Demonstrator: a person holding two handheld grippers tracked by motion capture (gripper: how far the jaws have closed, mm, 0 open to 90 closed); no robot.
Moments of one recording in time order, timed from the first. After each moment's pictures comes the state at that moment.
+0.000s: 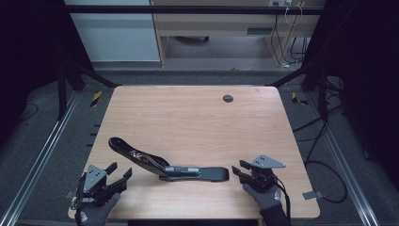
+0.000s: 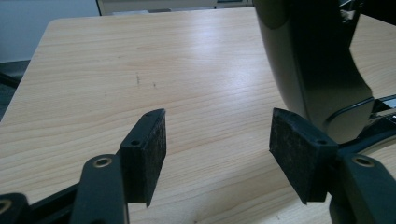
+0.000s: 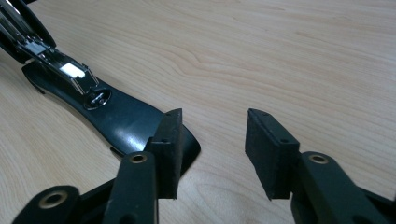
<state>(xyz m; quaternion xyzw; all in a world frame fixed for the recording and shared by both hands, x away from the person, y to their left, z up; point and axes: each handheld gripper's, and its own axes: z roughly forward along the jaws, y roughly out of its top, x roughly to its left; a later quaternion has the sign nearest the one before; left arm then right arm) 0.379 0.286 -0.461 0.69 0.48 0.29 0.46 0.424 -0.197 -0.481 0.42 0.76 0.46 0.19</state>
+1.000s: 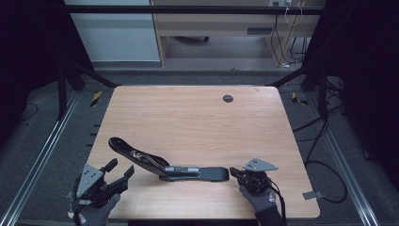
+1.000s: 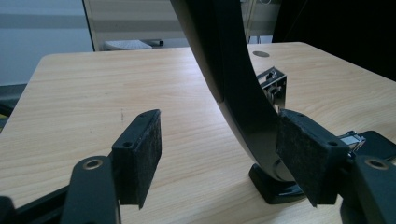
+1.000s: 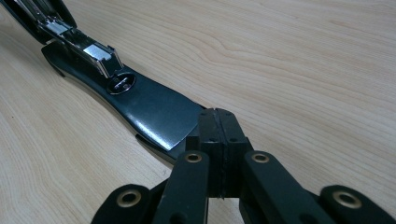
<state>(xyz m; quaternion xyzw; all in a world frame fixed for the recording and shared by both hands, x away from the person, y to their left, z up) 0.368 0.276 -0.433 0.66 0.46 0.30 0.51 0.418 -0.180 -0.484 0.41 0.78 0.44 0.17</state>
